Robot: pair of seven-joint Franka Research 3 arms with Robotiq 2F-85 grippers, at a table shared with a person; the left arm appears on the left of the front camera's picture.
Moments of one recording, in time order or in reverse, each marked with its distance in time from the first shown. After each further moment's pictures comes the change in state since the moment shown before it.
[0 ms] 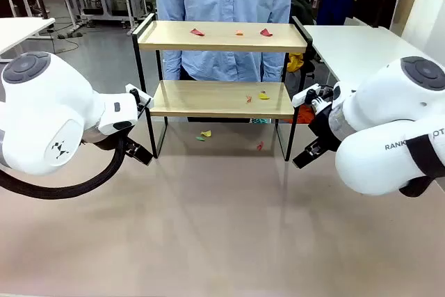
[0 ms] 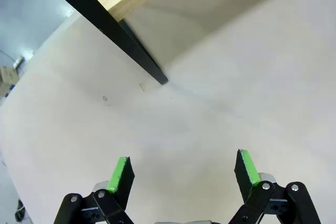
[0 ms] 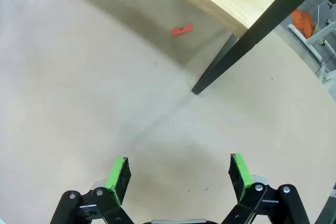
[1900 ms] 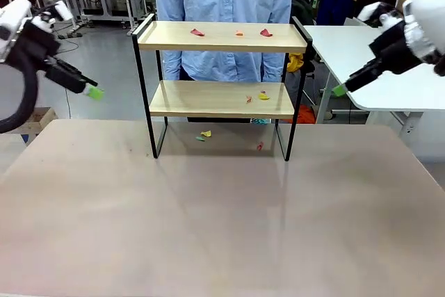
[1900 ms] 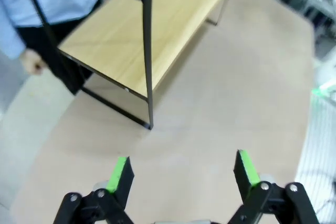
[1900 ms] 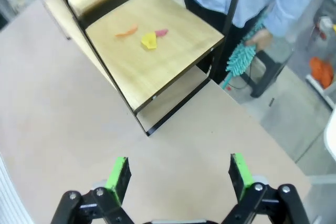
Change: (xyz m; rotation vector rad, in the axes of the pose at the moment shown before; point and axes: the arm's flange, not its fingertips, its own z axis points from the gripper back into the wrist) left arm 0.022 0.171 0.114 -0.533 -0.303 -0.262; right arm 0.046 -0.183 0.091 0.232 -0.232 0.083
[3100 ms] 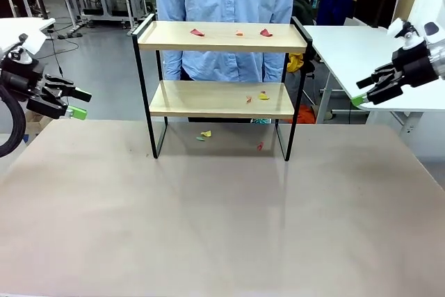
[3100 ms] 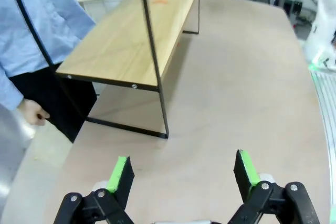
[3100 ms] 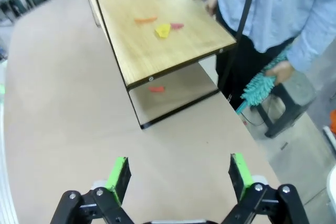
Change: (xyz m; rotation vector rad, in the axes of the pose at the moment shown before) left arm -0.081 0.062 -0.014 -0.105 -0.201 -0.213; right arm -0.053 -0.073 -0.015 0.192 -0.148 0.148
